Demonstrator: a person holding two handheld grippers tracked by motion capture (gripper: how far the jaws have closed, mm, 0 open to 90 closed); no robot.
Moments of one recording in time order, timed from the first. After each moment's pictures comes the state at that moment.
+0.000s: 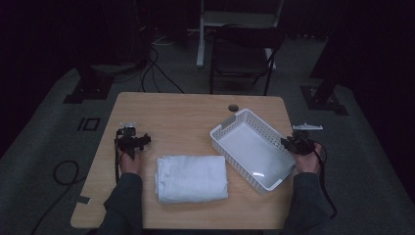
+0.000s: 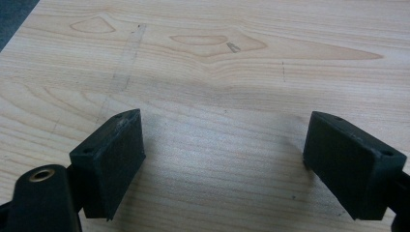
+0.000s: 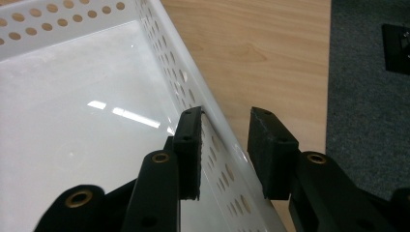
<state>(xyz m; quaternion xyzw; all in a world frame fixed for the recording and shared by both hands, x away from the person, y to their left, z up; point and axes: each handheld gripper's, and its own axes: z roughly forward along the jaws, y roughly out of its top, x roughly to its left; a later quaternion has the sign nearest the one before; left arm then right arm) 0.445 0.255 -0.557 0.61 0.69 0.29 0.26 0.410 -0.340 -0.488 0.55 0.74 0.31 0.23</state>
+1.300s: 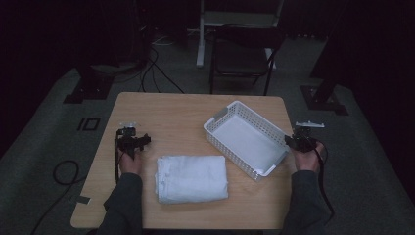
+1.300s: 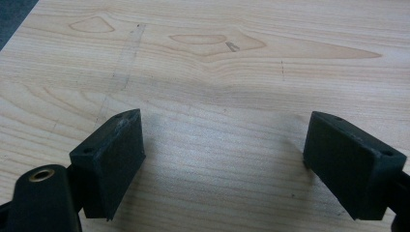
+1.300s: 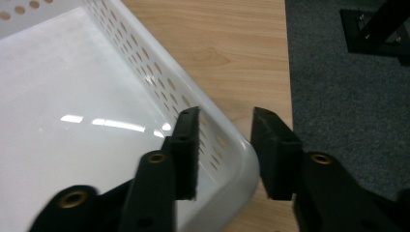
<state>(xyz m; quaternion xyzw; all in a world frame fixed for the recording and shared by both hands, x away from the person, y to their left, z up) 0.445 0.255 -0.557 0.62 0.69 0.29 0.26 0.418 -0.341 -0.483 0.61 0.69 0.29 0.25</state>
